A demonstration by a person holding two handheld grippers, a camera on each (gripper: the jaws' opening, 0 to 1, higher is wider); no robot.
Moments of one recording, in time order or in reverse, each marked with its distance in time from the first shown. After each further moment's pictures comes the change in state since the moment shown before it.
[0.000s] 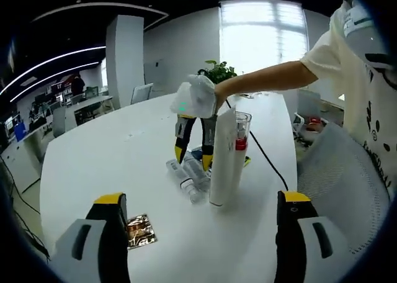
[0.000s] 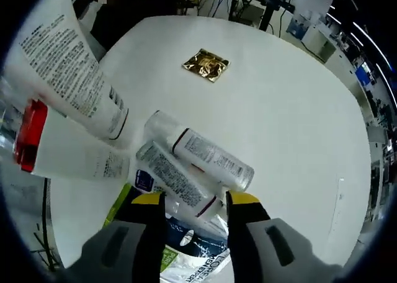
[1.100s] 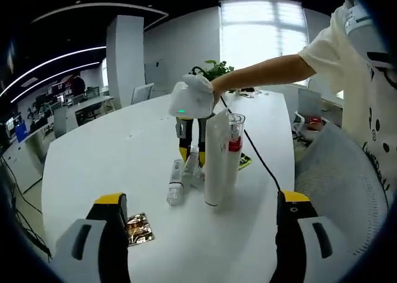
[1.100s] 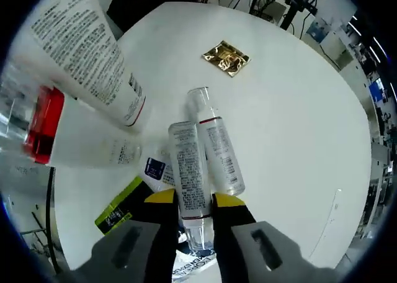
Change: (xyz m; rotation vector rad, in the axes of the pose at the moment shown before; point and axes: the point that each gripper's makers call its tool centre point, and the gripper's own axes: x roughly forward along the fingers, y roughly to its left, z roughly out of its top) left arm -0.007 -0.003 0.000 0.009 0.001 0.018; right arm -0.019 0.009 -0.004 -0.053 0.058 0.002
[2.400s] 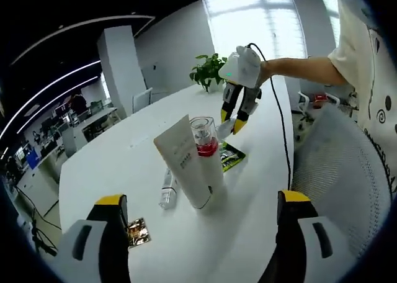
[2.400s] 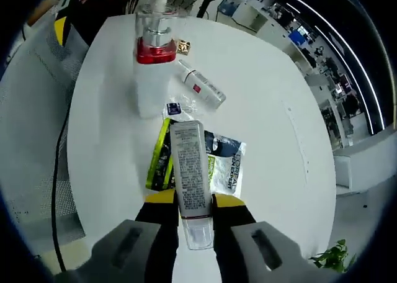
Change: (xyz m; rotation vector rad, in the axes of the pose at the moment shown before) left arm -0.001 -0.057 0.010 0.160 0.041 0.080; right arm -0.079 0.115 -0.075 0.416 0.043 -0.423
